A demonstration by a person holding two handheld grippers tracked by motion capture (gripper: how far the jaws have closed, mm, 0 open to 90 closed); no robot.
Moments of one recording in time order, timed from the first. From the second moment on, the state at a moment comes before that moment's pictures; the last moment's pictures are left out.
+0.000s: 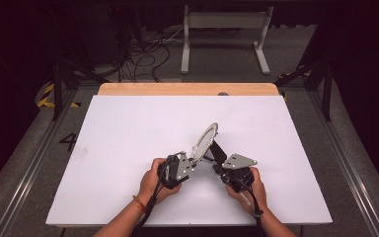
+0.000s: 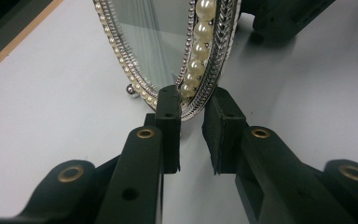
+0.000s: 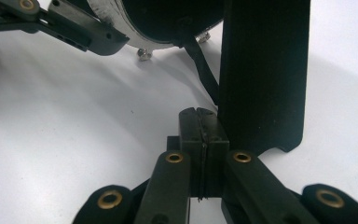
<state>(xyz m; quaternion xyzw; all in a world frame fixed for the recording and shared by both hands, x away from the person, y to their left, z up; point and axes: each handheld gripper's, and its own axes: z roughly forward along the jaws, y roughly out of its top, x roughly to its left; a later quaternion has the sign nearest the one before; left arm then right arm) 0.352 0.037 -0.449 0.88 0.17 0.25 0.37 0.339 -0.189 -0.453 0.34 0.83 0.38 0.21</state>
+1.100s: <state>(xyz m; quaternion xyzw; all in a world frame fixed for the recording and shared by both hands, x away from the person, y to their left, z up) 0.341 0.042 -0.433 0.87 0.15 0.21 0.42 0.325 -0.196 -0.422 0.32 0.82 0.38 0.27</state>
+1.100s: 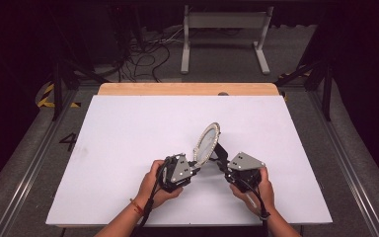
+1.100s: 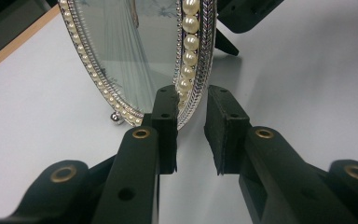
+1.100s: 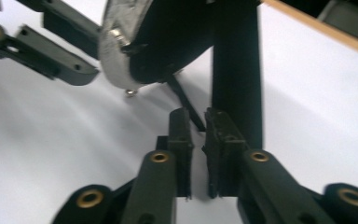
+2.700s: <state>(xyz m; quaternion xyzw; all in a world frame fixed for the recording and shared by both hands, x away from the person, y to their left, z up) 0.368 0.071 -0.432 0.86 0.19 0.16 0.45 0.360 -0.205 -0.442 0.32 0.83 0.37 0.27</state>
